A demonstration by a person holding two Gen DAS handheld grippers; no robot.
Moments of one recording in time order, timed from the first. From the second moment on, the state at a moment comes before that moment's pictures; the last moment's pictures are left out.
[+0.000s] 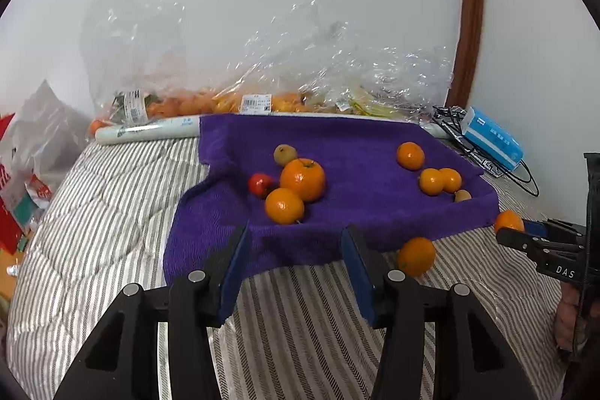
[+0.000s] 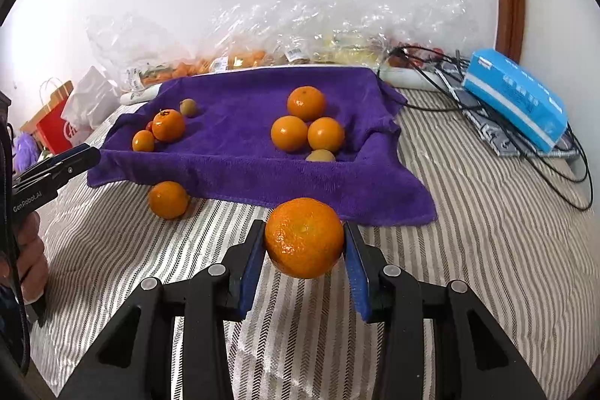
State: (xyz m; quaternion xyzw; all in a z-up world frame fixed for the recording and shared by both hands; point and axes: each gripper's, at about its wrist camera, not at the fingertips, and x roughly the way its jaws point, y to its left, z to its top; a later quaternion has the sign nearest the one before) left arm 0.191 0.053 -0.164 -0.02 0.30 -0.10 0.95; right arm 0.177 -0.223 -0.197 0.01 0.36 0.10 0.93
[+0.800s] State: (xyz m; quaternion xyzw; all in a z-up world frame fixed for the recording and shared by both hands) left arm 0.193 -0.006 -0.184 0.01 0.38 -0.09 0.92; right arm 0.180 -0.241 -0.198 0.04 0.37 0.05 0.93
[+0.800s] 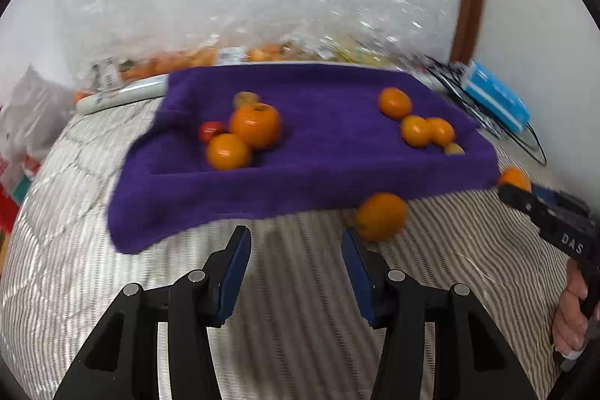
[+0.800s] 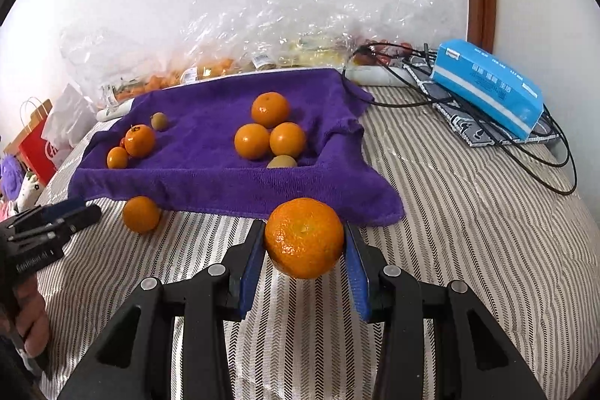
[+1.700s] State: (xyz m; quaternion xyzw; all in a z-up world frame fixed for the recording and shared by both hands) left arm 0.218 -0.060 -0.196 -0.01 0.43 -0.13 0.90; right arm 0.179 -0.258 -0.201 0.07 0.37 0.01 0.92
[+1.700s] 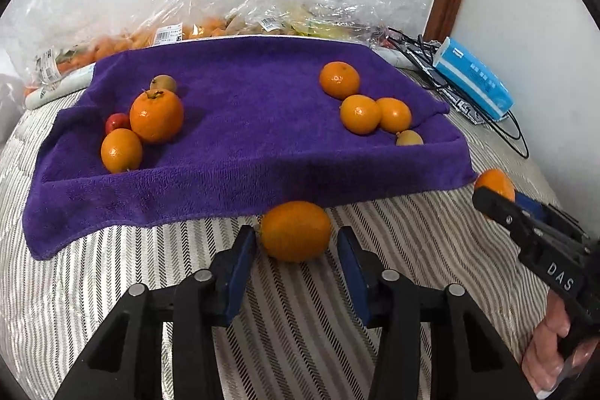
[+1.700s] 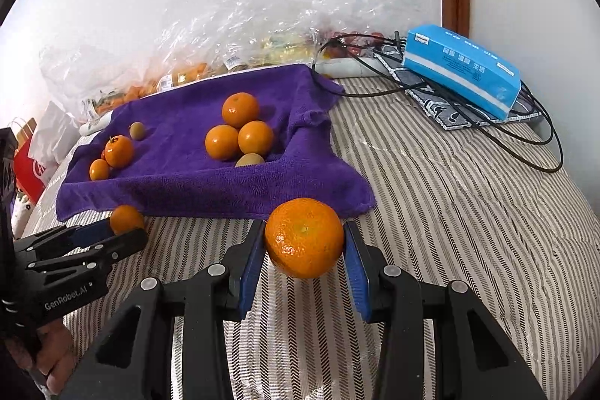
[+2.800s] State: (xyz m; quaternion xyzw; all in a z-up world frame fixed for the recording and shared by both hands) left arm 0.203 -0.035 -0.184 -0.09 0.37 -0.16 0.91; right arm 0.176 -0.256 -0.197 0.07 0.36 0.04 0.93
